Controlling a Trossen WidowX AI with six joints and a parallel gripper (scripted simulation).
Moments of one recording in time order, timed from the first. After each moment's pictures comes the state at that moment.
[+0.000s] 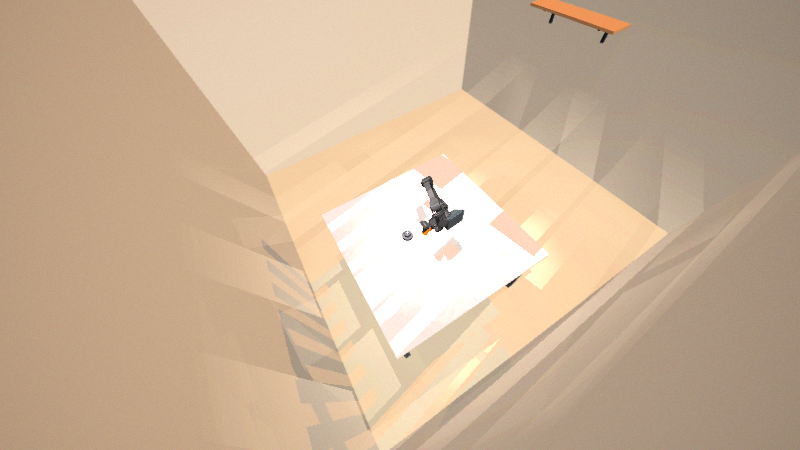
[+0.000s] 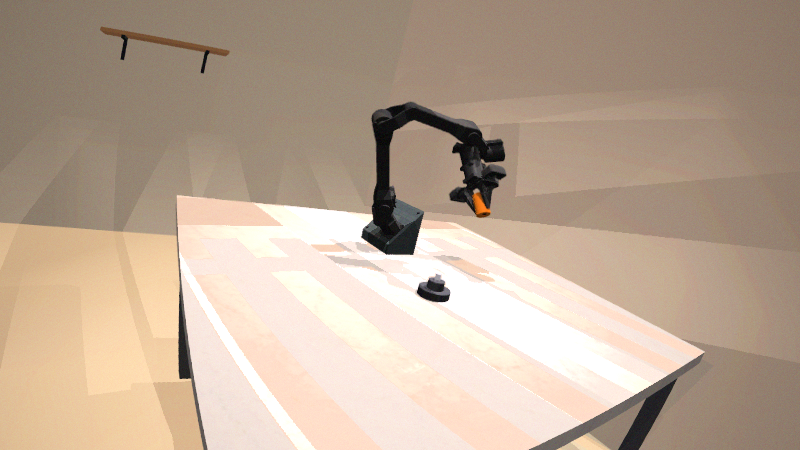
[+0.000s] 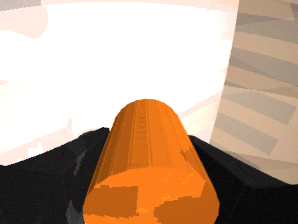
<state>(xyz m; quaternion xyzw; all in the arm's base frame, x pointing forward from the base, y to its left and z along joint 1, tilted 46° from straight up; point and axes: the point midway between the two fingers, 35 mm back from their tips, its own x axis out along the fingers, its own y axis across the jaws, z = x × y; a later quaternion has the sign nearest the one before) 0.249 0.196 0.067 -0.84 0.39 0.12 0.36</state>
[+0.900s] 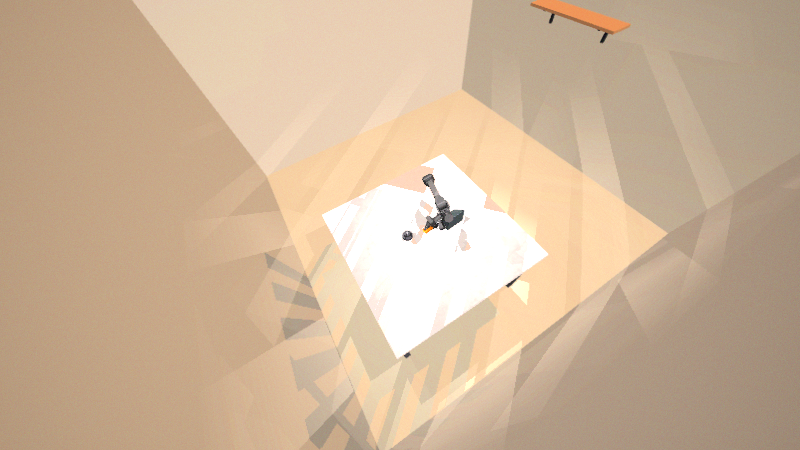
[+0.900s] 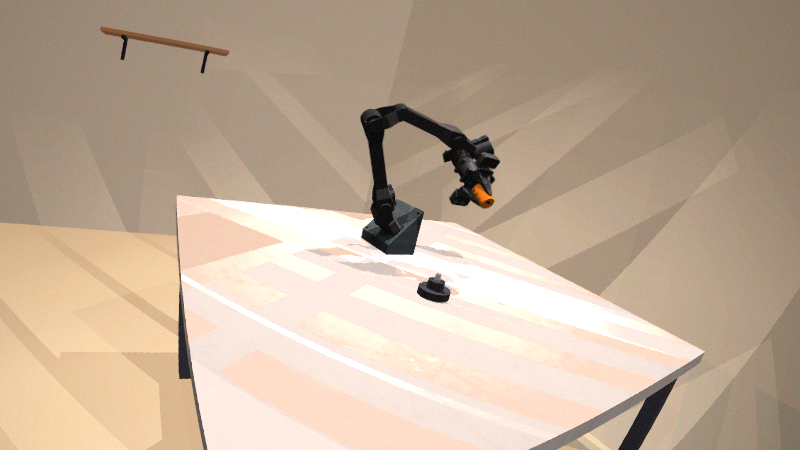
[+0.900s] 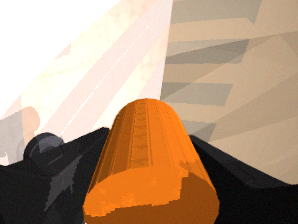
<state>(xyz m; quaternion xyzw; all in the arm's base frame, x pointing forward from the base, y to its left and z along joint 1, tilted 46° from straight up) 0.238 0.215 0.078 -0.89 0.24 0.06 0.37</state>
